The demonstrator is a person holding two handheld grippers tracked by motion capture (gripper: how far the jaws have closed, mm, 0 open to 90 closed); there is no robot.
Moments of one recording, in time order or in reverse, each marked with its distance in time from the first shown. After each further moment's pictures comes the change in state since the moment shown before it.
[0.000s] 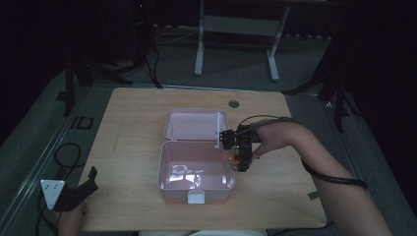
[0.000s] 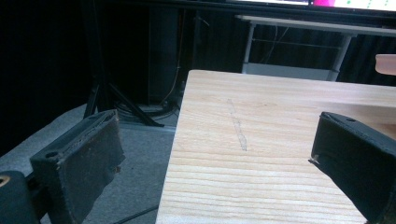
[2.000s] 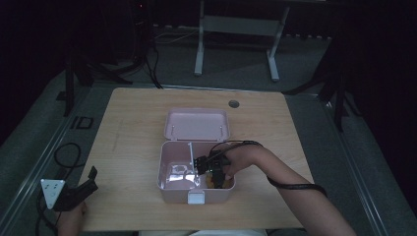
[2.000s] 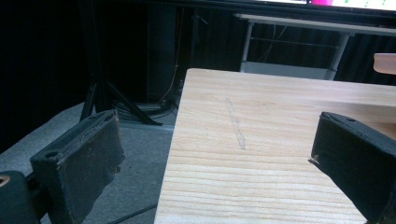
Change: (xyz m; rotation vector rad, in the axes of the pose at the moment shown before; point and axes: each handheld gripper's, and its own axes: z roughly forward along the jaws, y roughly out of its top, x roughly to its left) left arm 0.001 0.000 0.001 0.005 -0.009 -0.003; right arm 0.007 0.068 0.100 0.035 0.085 -0.113
